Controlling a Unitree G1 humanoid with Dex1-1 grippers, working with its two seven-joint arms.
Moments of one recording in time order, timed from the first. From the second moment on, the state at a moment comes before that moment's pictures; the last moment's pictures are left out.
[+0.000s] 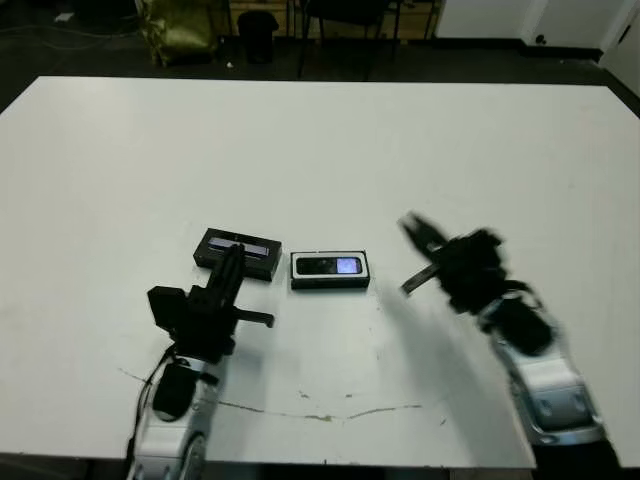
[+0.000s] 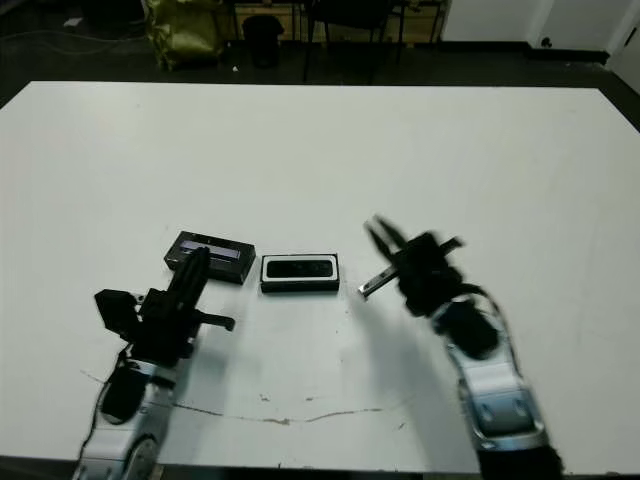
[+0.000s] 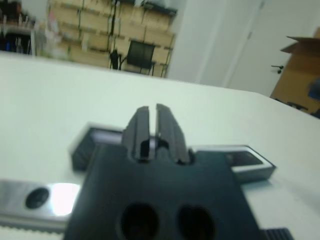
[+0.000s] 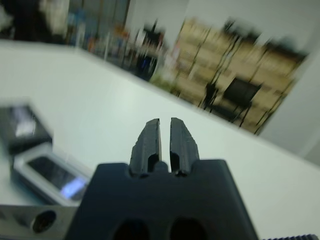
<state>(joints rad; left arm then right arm) 0.10 0.12 -0.03 -0.15 -0.18 -0.19 -0.24 -0.09 -0.32 -0.03 -0.34 0.10 0.11 0.38</state>
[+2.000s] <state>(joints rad) -1.21 0.33 -0.51 1.25 0.45 -0.12 -1.20 0.07 -0.34 -0.06 -0.42 0.19 0.18 0.31</state>
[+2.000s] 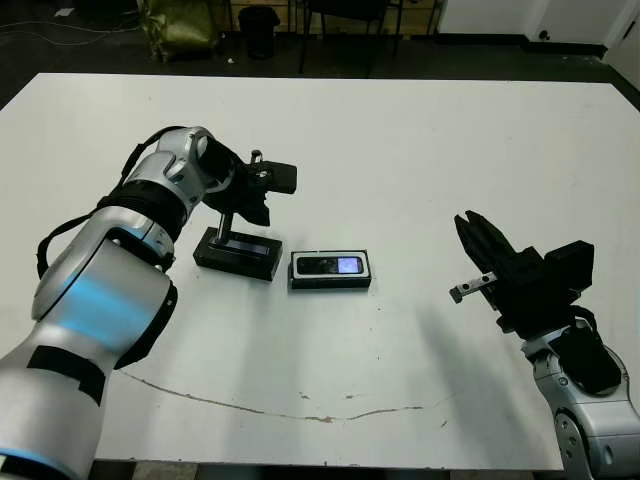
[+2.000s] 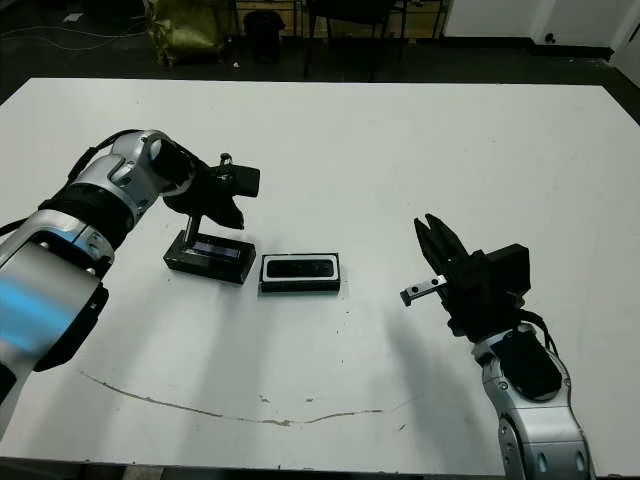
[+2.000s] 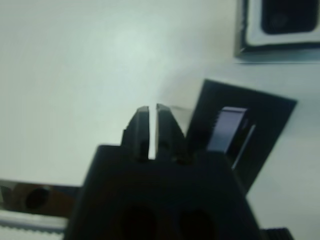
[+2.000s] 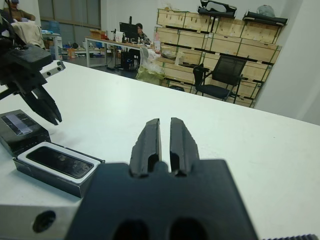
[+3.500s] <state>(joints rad) -1.19 0.29 -0.63 1.09 0.50 -0.15 -1.55 0.08 -0.34 -0.06 -0.43 0.19 0.16 0.32</state>
